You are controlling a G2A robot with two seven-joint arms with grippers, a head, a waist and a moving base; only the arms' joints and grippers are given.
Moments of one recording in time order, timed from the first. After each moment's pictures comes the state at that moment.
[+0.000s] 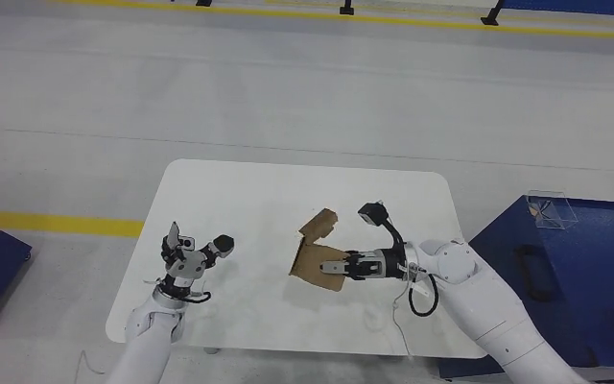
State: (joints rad) left arm 1.18 -1.26 -1.36 -1.07 -1.21 -0.45 -1.13; right arm -0.87 -0.98 0.91 -1.35 0.52 -0.69 1.13
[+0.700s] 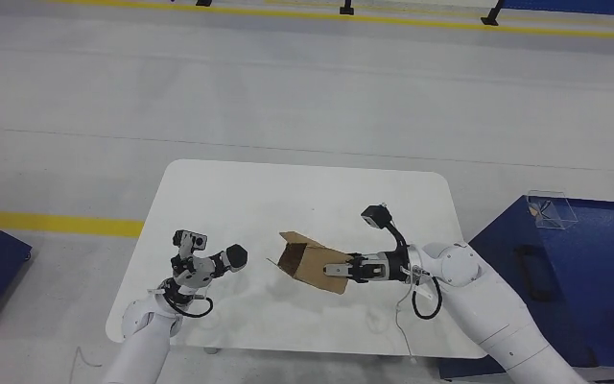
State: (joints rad) left arm 1.17 -1.25 -1.36 -1.13 -1.09 -0.45 -1.31; right arm -0.89 -0.97 0.91 -1.37 0.51 -0.68 1.13
